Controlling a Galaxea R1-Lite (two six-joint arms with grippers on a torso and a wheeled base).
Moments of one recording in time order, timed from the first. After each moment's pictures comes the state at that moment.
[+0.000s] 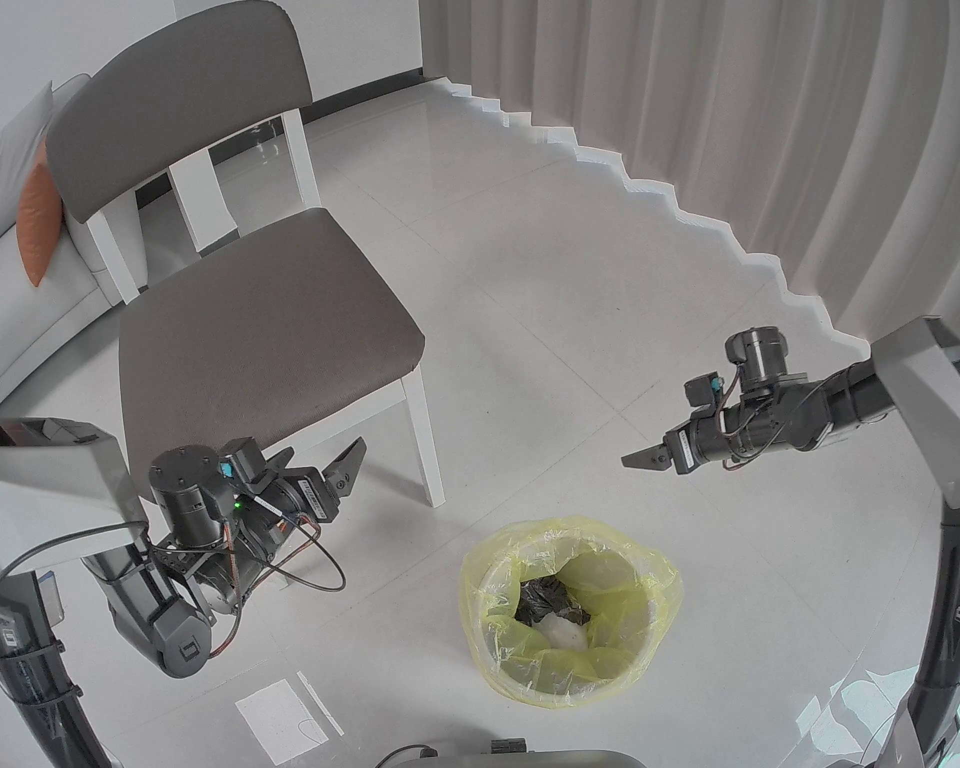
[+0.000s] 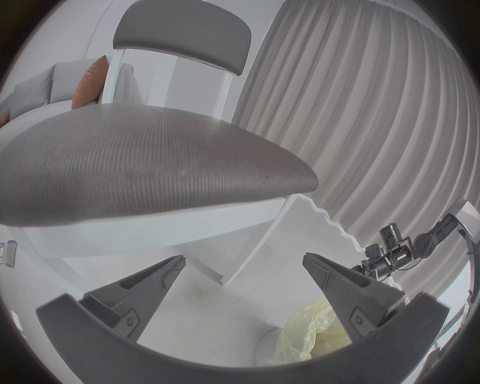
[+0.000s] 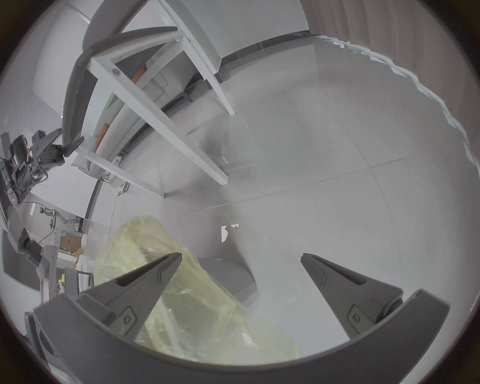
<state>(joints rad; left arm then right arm) -0.34 2.05 -0.42 -1.55 0.04 -0.30 0.17 2.25 -1.40 -0.13 0.43 -0.21</state>
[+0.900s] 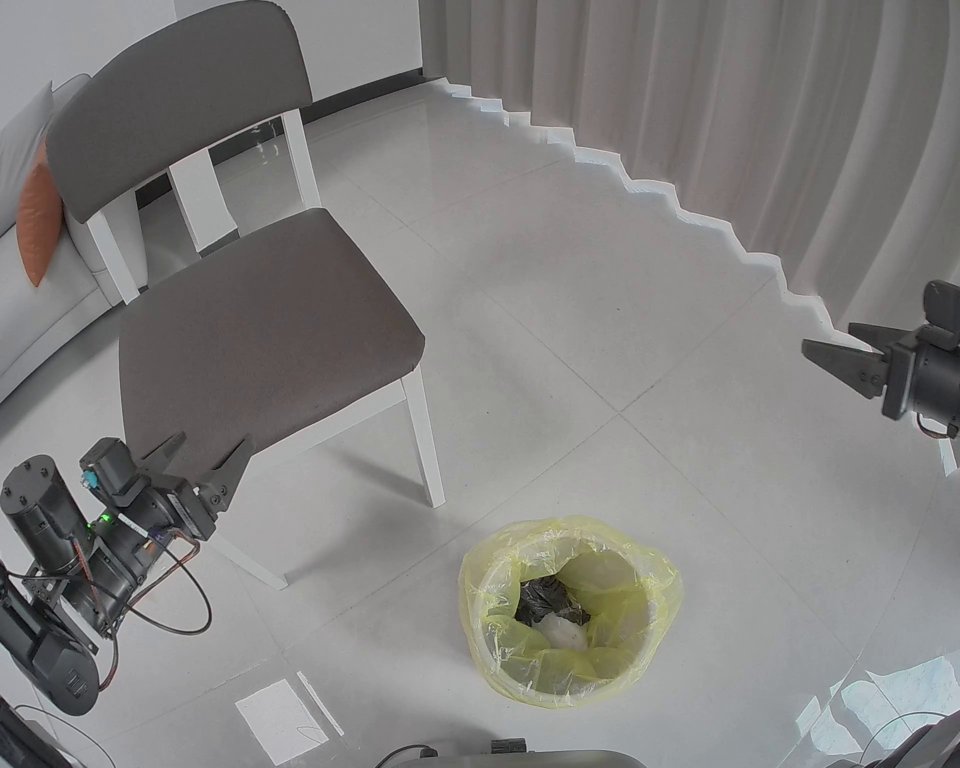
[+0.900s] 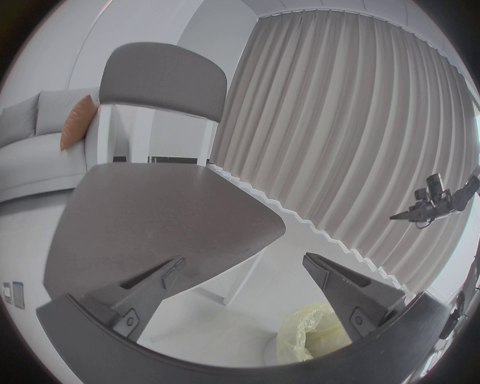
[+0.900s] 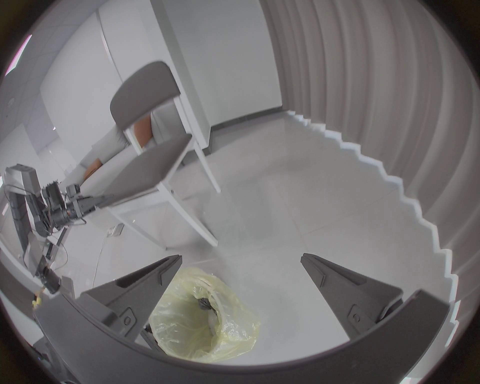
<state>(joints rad) -0.13 1.65 -0.12 -1.55 -0.15 -0.16 0.10 1.28 -0.82 -0.29 0.33 -0.02</state>
